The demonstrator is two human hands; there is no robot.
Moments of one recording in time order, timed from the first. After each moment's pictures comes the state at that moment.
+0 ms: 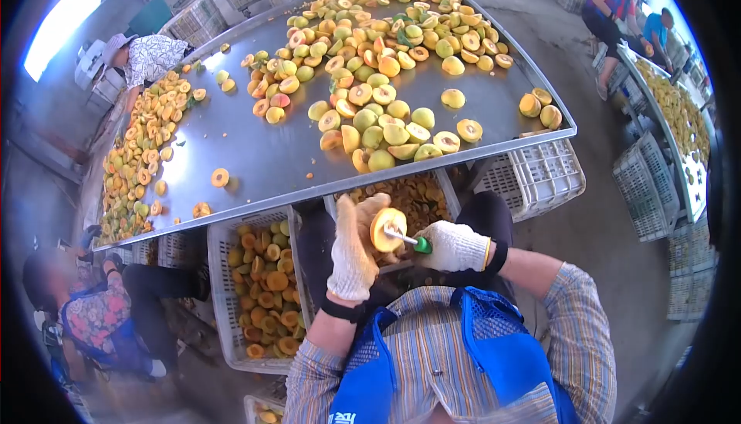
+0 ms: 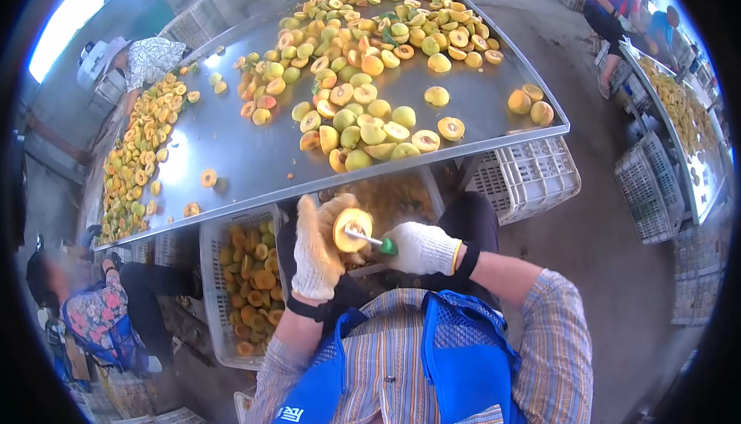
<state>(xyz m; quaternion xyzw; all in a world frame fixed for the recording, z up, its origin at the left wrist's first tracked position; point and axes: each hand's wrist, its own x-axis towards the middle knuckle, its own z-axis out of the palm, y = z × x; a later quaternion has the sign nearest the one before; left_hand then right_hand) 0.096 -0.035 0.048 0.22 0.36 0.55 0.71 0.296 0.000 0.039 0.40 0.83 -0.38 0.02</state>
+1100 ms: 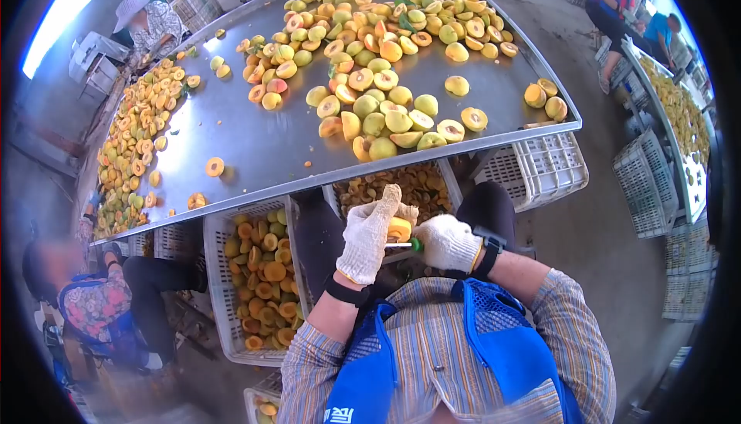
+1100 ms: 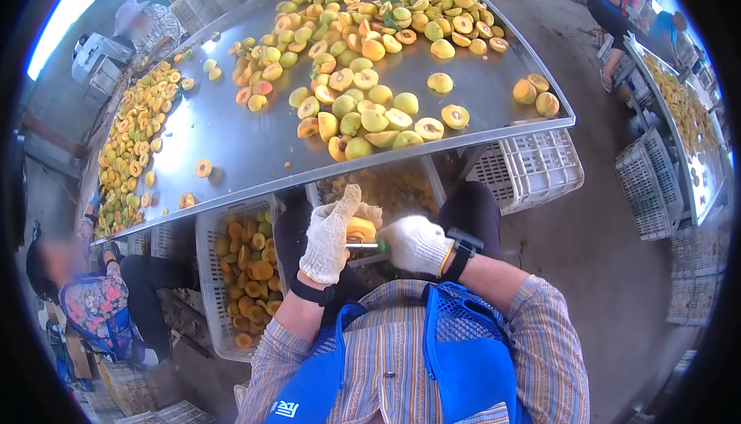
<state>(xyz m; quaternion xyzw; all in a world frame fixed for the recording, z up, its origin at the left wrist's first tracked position) 0.109 -0.020 0.048 0.31 0.50 0.49 0.64 0.282 -0.005 0.006 0.43 0.84 -0.33 -0.01</state>
